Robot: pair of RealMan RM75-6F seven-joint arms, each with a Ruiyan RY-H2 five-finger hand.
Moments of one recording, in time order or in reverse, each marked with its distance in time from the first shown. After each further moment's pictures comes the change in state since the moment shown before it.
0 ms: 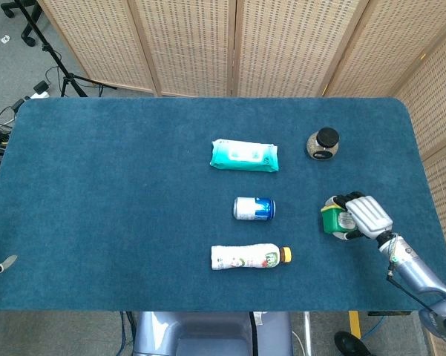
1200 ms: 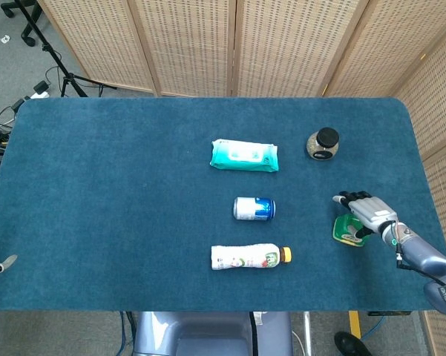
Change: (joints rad) left arm -0.001 -0.001 -0.002 0.000 -0.006 -0.003 0.004; right arm 0.219 0.249 -0.002 -0.352 0.327 -0.544 -0.291
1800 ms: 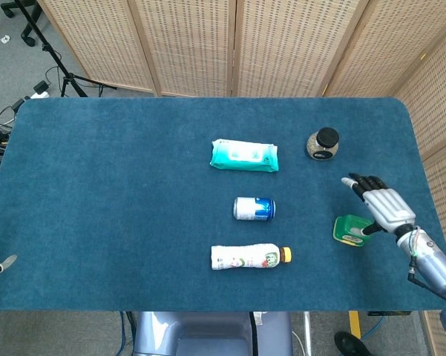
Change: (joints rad) left arm 0.003 0.001 0.003 0.000 0.010 0.009 -0.005; right arm -0.196 0.074 0.070 -0.139 -0.052 0.442 0.004
